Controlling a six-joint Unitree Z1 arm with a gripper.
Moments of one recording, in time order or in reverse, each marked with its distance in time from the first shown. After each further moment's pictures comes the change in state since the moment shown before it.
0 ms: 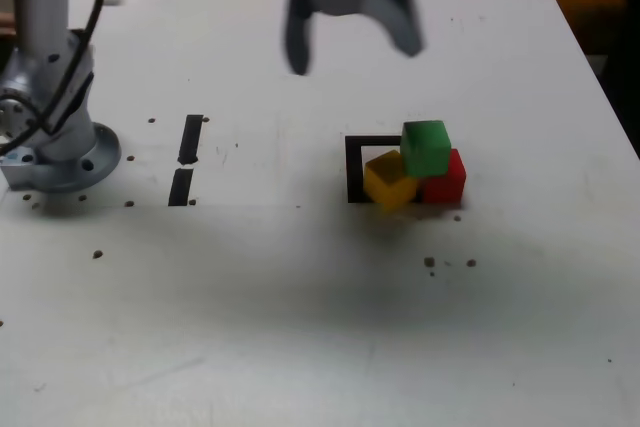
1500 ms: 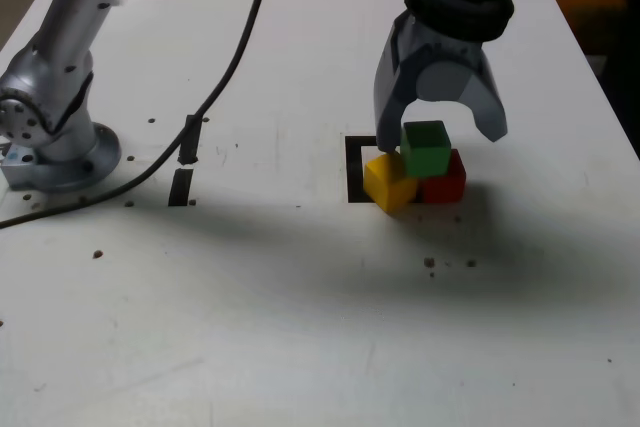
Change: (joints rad) arm 0.021 0.296 -0.150 -0.080 -0.094 0.010
